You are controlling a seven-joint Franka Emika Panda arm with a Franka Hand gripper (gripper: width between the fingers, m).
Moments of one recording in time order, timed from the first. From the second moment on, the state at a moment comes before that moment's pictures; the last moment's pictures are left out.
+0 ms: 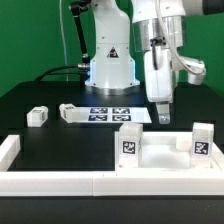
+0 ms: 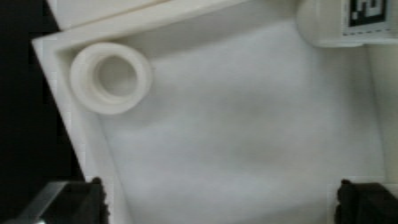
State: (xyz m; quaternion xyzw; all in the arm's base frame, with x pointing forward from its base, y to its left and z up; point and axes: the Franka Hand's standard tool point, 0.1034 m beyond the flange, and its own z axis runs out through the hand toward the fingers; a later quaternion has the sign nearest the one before) arm 0.536 0.068 0.073 -0.66 0.75 0.00 0.09
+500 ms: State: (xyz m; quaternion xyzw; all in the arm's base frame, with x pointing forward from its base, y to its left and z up) arm 0.510 0.046 0.032 -0.74 0.67 -0.02 0.07
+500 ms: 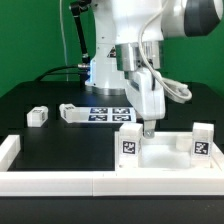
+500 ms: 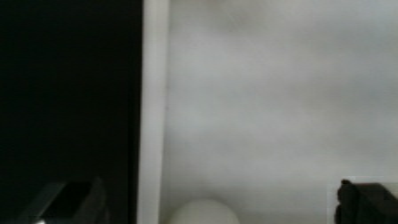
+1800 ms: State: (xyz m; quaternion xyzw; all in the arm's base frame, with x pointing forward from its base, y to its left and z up) arm 0.492 0.076 0.003 -0.70 0.71 -0.02 0.04
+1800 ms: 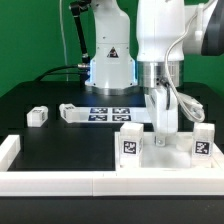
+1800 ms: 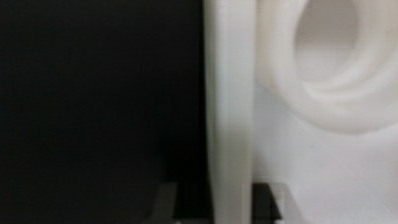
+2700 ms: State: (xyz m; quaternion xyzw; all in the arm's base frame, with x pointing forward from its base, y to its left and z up) arm 0.491 0.073 0.003 -0.73 0.68 -0.03 0.04
